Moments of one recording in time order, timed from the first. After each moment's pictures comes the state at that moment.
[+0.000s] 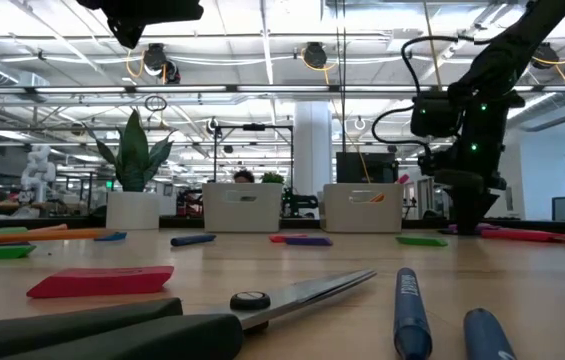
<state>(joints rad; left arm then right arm) -0.52 1.26 0.72 0.18 -0.58 -0.22 -0.67 1.41 0.55 -0.52 0.03 0.13</state>
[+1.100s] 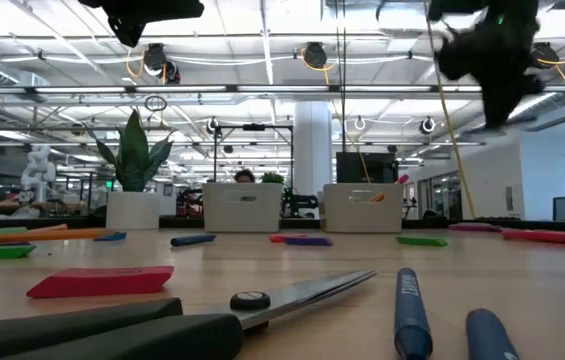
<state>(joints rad) -0.52 1.26 0.72 0.19 -0.58 -0.21 -0.19 1.08 0.99 -1.26 -0.07 0.69</state>
